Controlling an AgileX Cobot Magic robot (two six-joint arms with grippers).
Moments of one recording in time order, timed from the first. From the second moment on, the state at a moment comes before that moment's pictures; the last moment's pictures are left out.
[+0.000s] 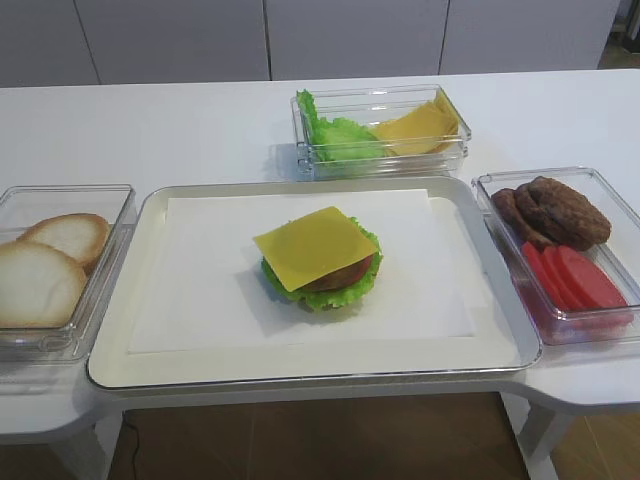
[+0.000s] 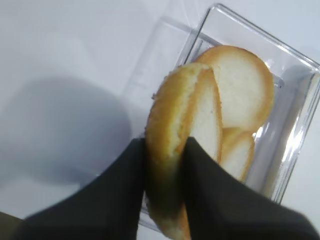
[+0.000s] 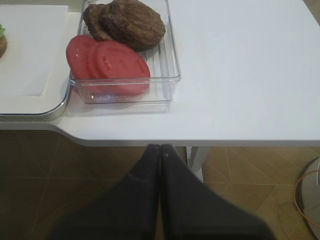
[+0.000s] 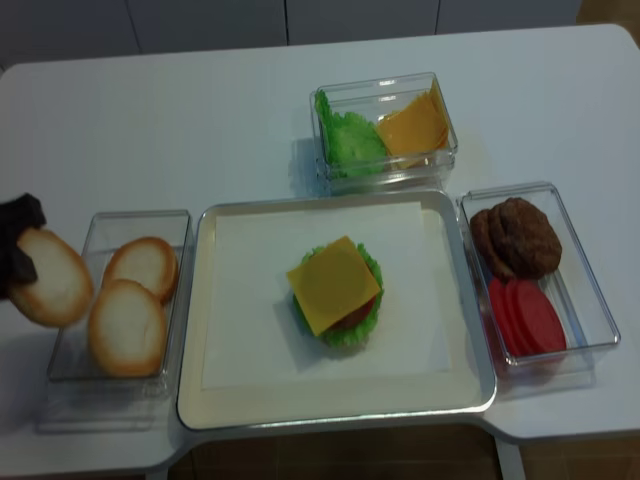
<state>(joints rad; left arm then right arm) 0.21 1.18 -0.97 -0.07 0.96 -0.29 0.11 -0.03 -0.47 -0.03 1.15 0.02</state>
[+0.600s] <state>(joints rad) 0.01 1.04 -1.06 0.09 1.07 -0.18 0.11 -0.03 -0.47 -0.03 1.15 0.02</state>
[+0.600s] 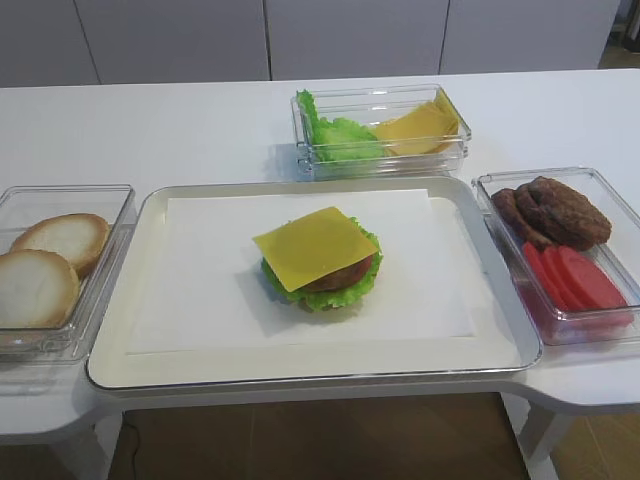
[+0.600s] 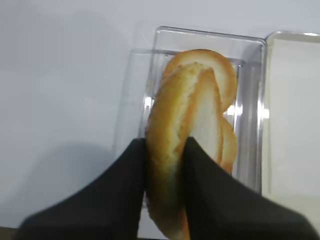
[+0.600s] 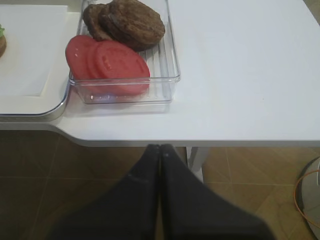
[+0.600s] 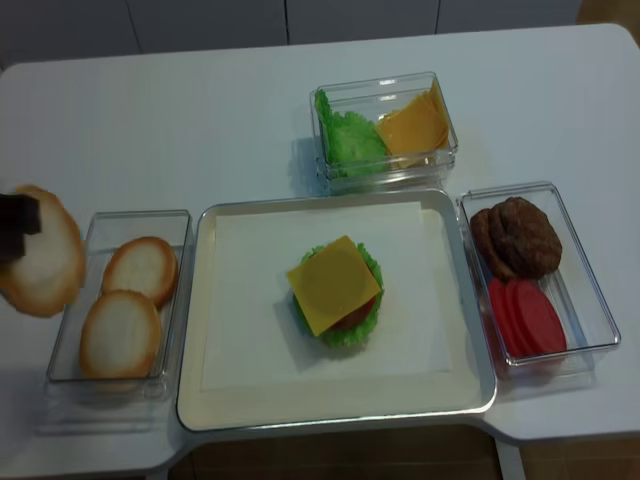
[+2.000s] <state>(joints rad) -0.98 1.72 -1.47 0.94 1.13 -0.42 0.11 -0.03 -0.47 -0.03 1.15 0.02</state>
